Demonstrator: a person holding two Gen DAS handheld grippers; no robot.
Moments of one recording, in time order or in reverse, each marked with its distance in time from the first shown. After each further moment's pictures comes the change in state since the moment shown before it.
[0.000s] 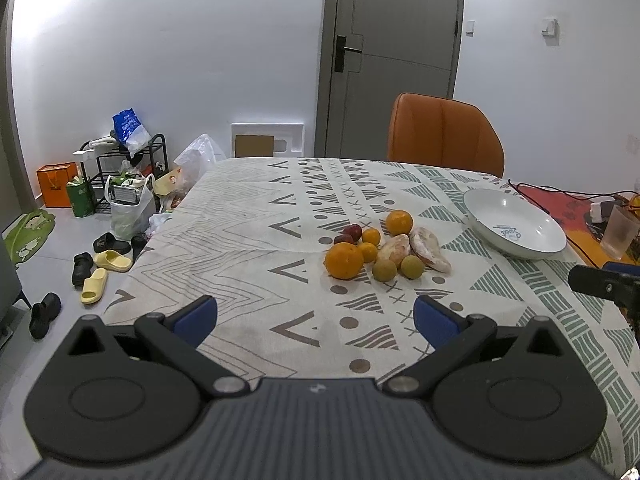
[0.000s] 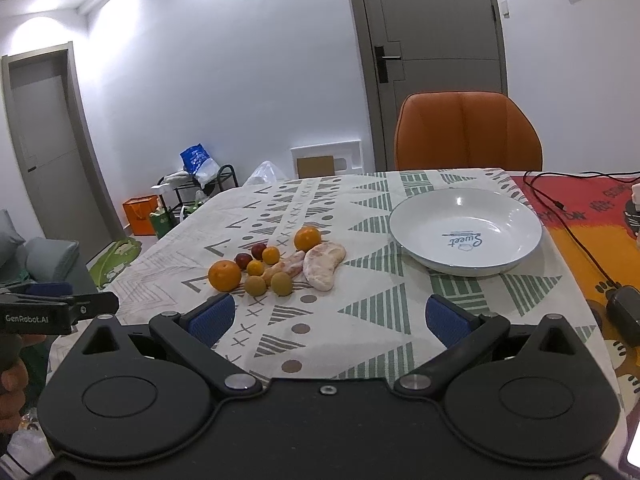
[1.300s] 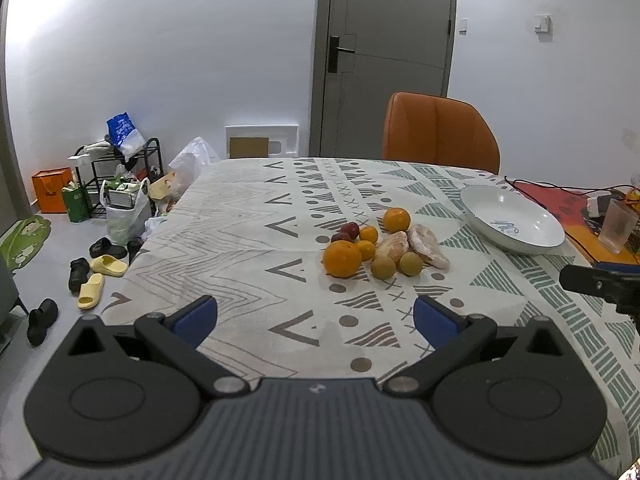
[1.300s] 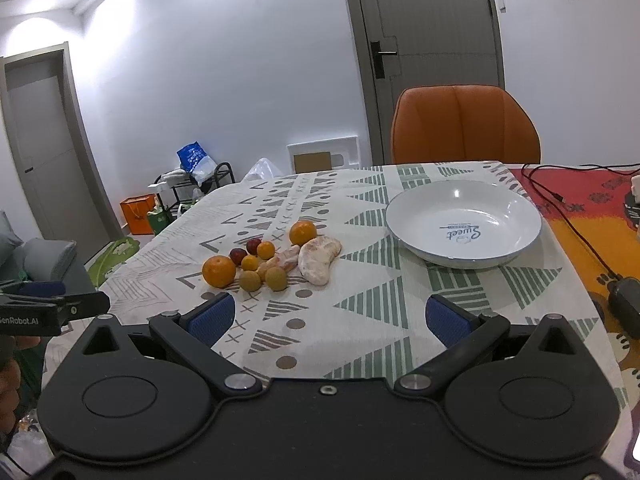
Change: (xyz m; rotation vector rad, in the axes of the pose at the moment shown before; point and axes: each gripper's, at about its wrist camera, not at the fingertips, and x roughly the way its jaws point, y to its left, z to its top) left arm 0.006 0.000 -0.005 0.020 -0.009 -0.016; right arm 0.007 -0.004 -0.004 0.012 0.011 -0.006
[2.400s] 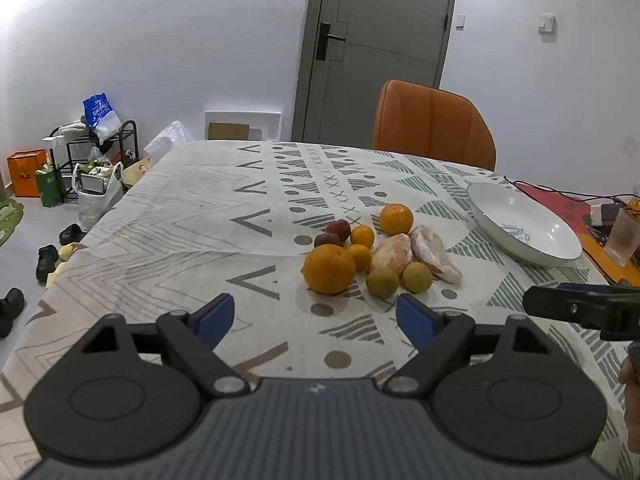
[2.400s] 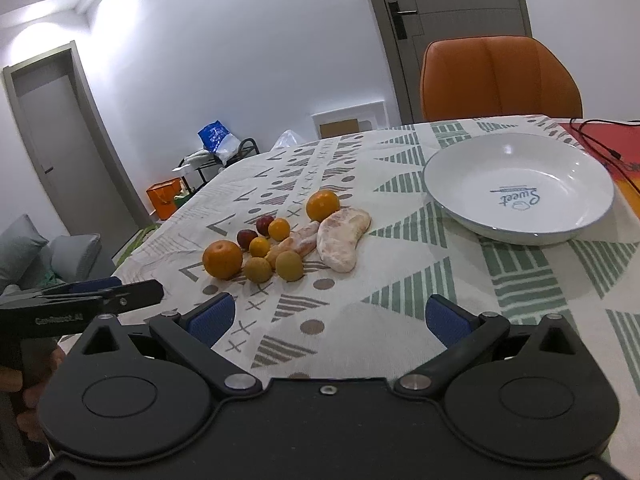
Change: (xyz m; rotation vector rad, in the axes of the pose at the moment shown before) left arm 0.079 0.002 0.006 -0.044 0.024 -0.072; right arm 0.078 -0.008 -0.003 0.053 0.096 0.114
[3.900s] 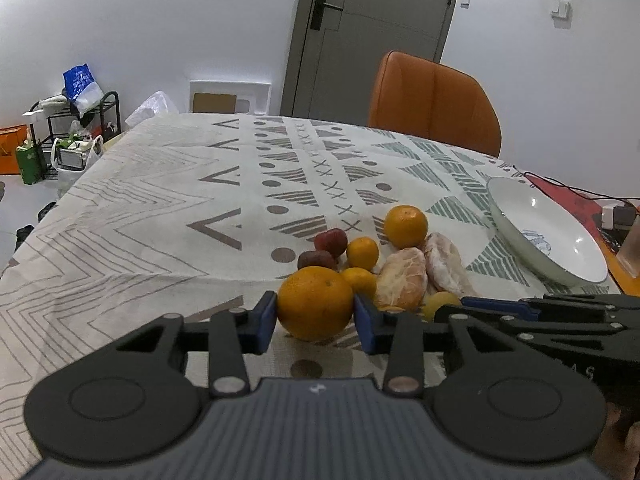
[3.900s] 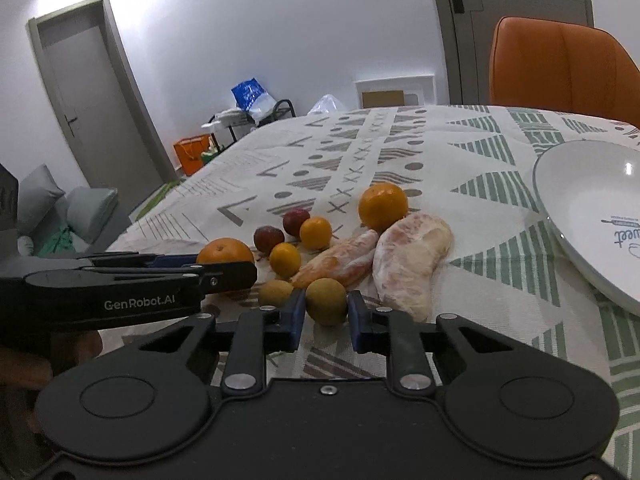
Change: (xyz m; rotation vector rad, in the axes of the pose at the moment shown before) left arm 0.071 -0.002 0.028 -0.026 0.092 -0.041; right arm 0.093 0.027 0.025 -0.112 0.109 0.091
